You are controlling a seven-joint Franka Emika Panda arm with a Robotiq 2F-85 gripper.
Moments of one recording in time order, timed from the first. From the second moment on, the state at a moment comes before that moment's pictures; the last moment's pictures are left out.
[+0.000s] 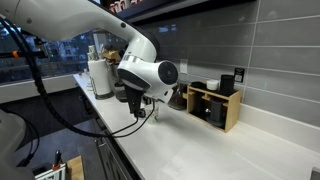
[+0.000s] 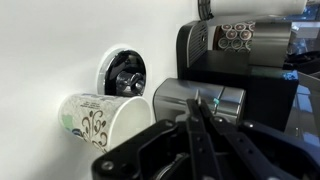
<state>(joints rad) -0.09 -0.16 -0.06 -2.40 1.12 1.88 -0.61</state>
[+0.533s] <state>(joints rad) -0.09 -0.21 -0.07 -2.45 1.04 1.91 -0.57</state>
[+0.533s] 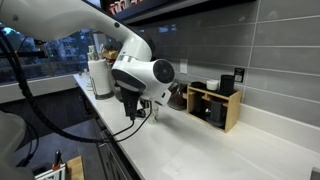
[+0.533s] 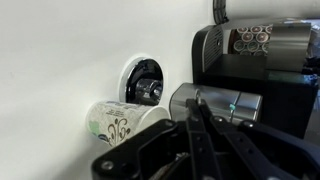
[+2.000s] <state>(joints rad) 0.01 -0.25 0.03 -2.35 0.54 2.09 -0.14</state>
